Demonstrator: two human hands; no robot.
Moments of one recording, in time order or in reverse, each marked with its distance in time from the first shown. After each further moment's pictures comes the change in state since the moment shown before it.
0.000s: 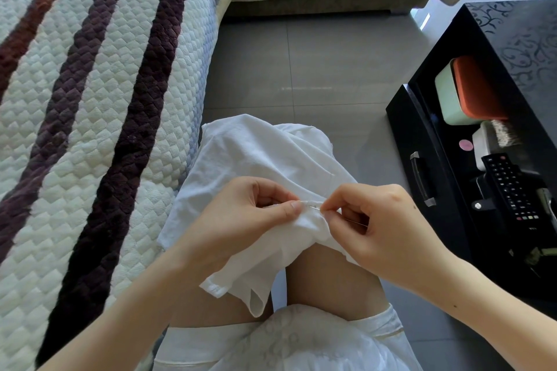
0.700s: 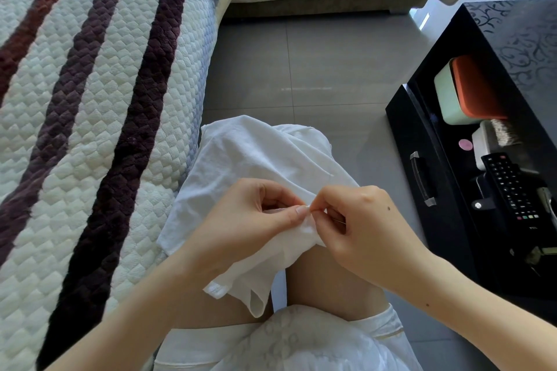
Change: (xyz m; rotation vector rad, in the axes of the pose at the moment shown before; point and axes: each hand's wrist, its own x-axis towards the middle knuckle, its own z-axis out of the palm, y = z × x) left_hand -0.001 0.001 0.005 0.069 -0.011 0.078; right_hand 0.005 -0.004 0.013 -0.080 -0.017 0.062
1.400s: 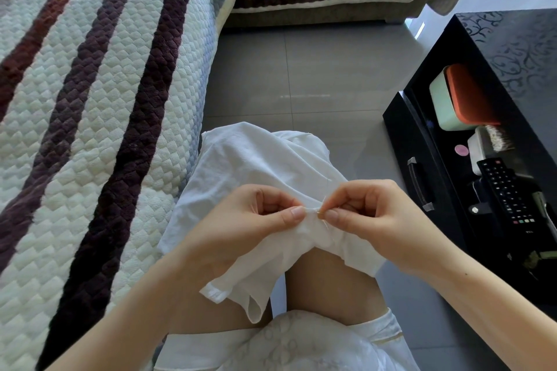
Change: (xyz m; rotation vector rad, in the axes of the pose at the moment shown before) left_hand 0.001 -0.002 -0.004 -0.203 -0.138 -0.046; right_hand 0.001 0.013 -0.017 0.704 -0.131 0.241
